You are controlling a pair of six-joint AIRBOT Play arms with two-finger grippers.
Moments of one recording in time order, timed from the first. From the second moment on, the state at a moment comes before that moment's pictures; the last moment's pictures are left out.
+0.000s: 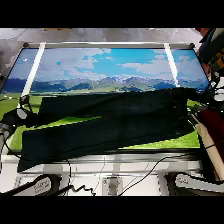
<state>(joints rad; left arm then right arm) 0.32 -1.28 0.77 1.43 -0.65 -1.55 -0.42 -1.40 1.05 -0.84 0.54 0.97</state>
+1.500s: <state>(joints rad) 0.30 -1.10 0.93 1.56 -0.80 -1.55 -0.41 -1.39 1.23 -1.05 0.73 1.16</state>
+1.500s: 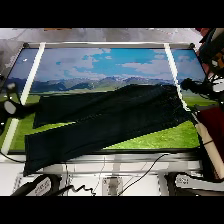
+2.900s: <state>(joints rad) 0.30 -0.89 0.95 1.70 -0.98 -1.54 -0.61 -1.30 0.76 -0.91 0.76 1.44</state>
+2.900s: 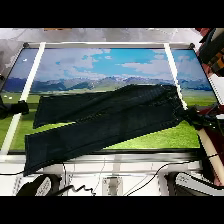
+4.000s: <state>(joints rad) 1.09 -1.10 0.69 1.57 -1.49 -1.29 -0.56 -1.08 0.78 -1.10 0.83 1.43</state>
